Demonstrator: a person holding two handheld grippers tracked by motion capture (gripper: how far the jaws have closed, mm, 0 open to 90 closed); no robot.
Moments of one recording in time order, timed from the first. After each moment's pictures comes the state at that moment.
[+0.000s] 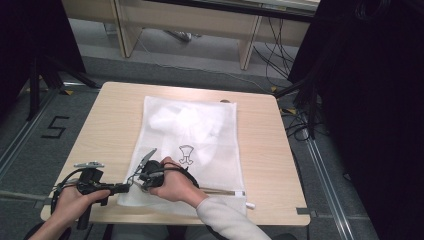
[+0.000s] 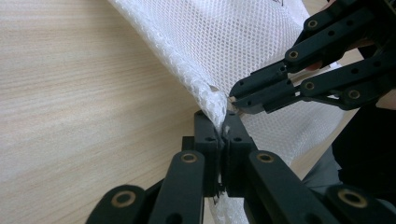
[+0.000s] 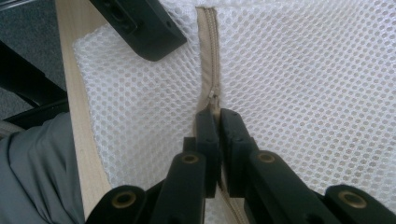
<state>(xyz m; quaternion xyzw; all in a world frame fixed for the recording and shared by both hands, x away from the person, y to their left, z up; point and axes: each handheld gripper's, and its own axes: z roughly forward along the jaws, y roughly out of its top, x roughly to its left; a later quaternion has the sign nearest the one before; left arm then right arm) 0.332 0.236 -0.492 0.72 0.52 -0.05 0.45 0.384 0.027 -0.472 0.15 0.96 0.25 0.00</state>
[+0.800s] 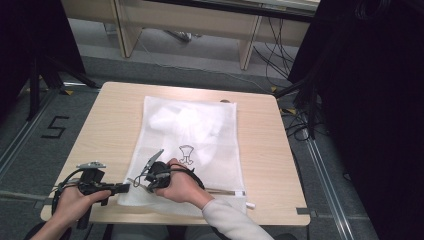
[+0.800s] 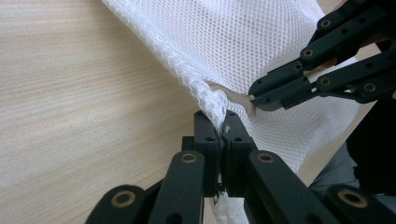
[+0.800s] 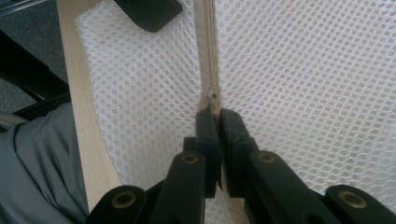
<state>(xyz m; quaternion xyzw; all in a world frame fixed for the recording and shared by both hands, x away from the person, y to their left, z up) 0.332 0.235 -0.493 0.74 0.52 -0.03 0.43 0.383 0.011 -0.476 0.17 0.95 0.25 -0.01</state>
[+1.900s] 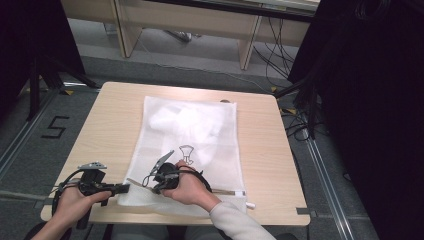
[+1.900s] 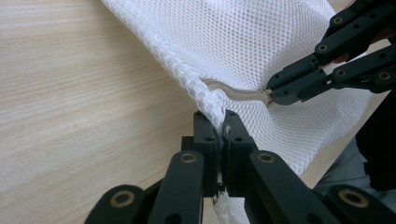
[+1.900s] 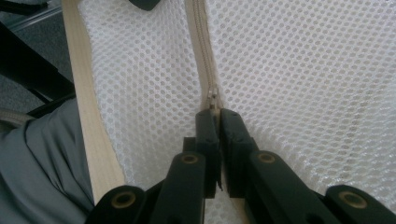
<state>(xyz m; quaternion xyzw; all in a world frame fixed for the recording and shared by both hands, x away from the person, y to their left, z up) 0.332 0.234 -0.493 0.75 0.51 -0.02 0.43 0.384 -0.011 -0.482 0.18 0.95 0.27 -0.03</state>
